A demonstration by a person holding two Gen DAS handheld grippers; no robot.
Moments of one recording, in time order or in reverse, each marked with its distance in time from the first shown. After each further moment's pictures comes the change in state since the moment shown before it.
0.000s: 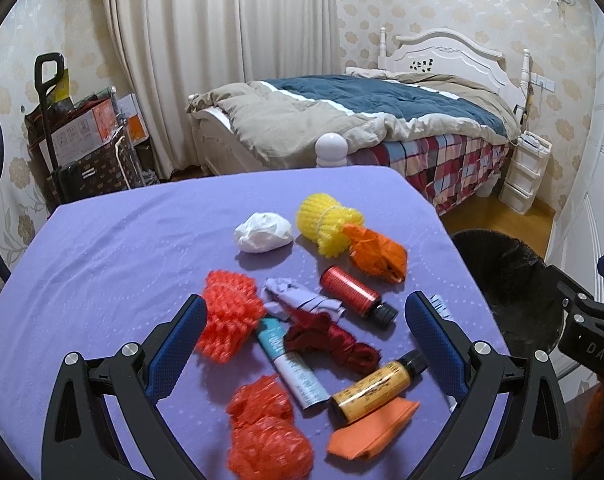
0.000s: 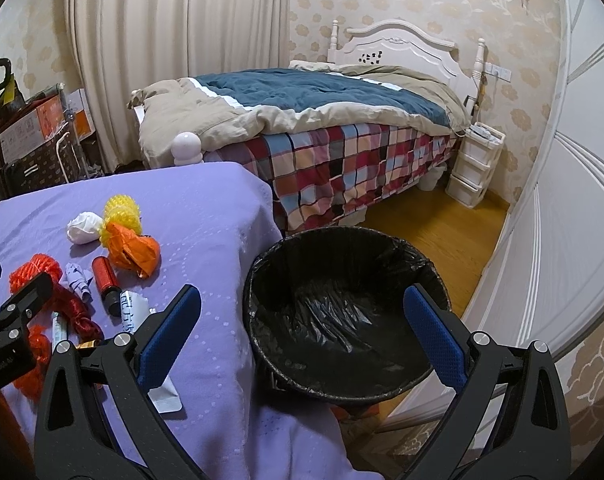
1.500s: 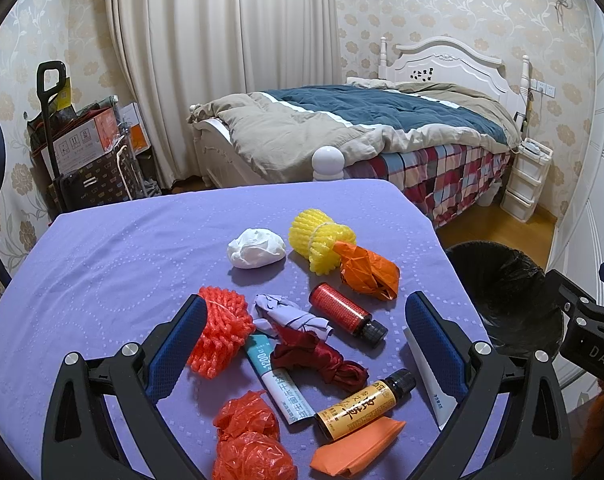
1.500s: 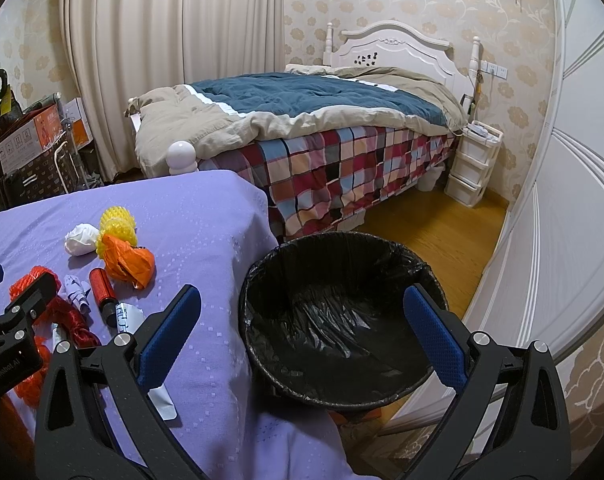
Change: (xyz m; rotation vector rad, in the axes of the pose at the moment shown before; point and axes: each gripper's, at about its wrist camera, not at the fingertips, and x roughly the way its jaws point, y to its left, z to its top) left arm 0.005 -0.006 0.010 0.009 -0.040 0.008; right arm -0.002 -0.006 0.022 0.019 -0.007 -0.005
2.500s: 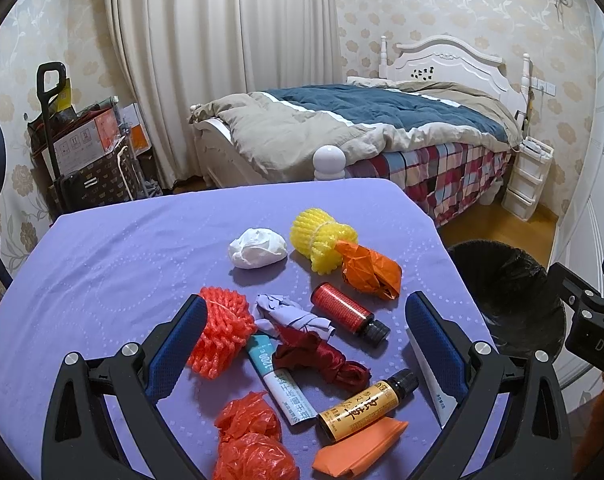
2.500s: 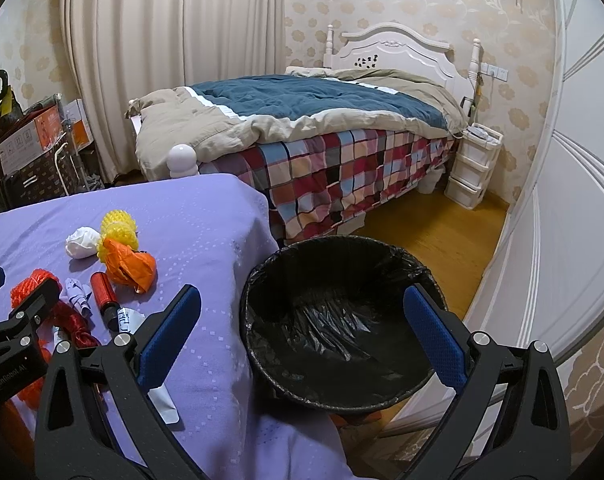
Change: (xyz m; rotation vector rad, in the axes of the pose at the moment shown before) left arm 0.003 -0.005 -0.002 0.006 0.001 0.001; right arm 0.003 0.000 0.002 0.003 -0.002 0.000
